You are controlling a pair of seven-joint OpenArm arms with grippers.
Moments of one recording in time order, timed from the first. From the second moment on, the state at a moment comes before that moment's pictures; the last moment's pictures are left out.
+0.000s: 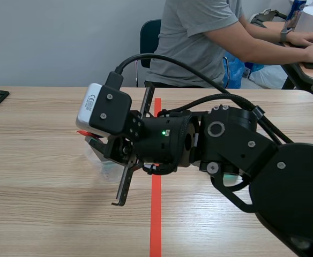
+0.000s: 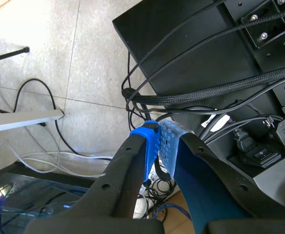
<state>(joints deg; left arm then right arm) 53.1 -35.9 -0.2 62.4 1.9 -21.5 -29.6 7.2 14.6 -38.0 90.2 -18.6 33.3 8.0</state>
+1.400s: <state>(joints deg) 53.1 -34.9 -0.4 62.4 1.9 -21.5 -29.6 7.2 15.1 -10.3 118.9 26.0 38.1 -33.2</state>
